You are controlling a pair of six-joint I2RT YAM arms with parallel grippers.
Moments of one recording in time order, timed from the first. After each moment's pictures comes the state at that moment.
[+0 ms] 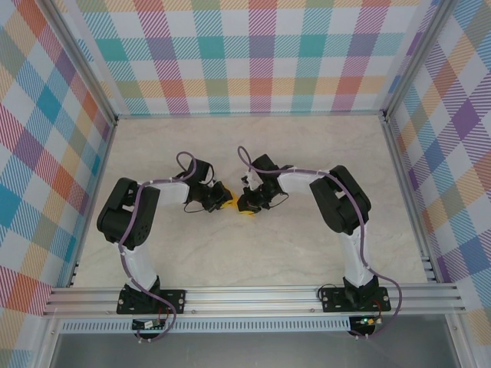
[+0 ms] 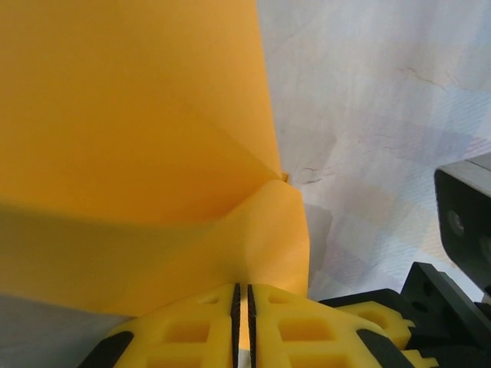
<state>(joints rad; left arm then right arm) -0.37 1.85 0.94 -0.11 0.54 -0.91 0.63 2.12 1.33 -0.42 -0.73 0.52</state>
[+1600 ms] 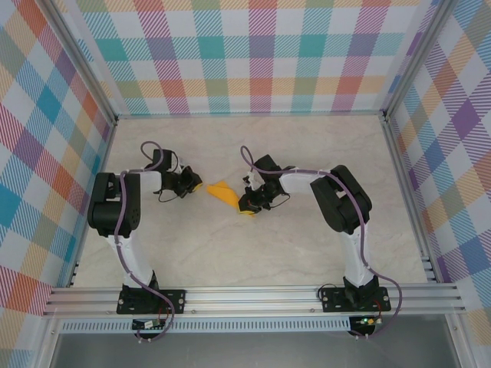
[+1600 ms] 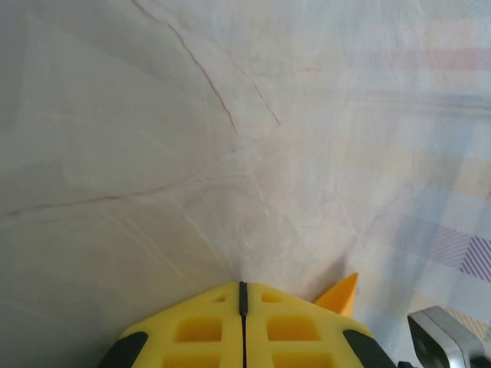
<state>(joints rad) -0.03 1.93 1.03 -0.11 0.59 -0.71 0.61 2.12 1.30 -0.38 -0.76 0.54</state>
